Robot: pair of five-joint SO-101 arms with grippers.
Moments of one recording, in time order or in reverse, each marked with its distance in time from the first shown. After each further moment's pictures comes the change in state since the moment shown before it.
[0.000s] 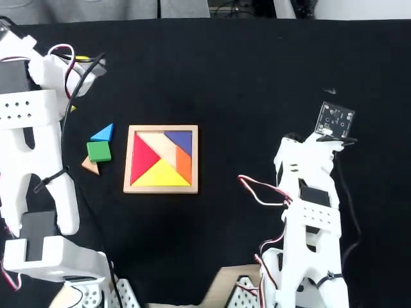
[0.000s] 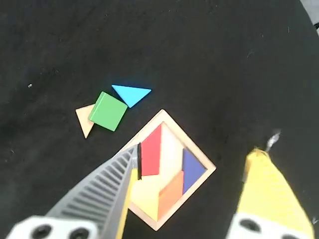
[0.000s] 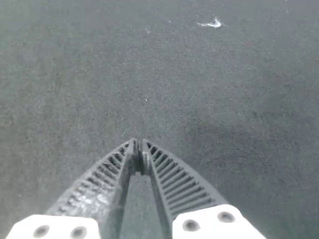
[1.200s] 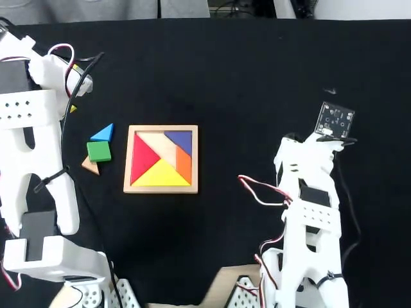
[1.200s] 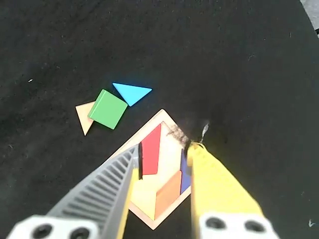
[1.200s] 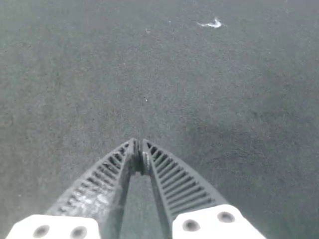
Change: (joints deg) left arm 0.0 0.0 0.0 0.0 0.9; right arm 0.0 0.0 0.0 0.0 0.0
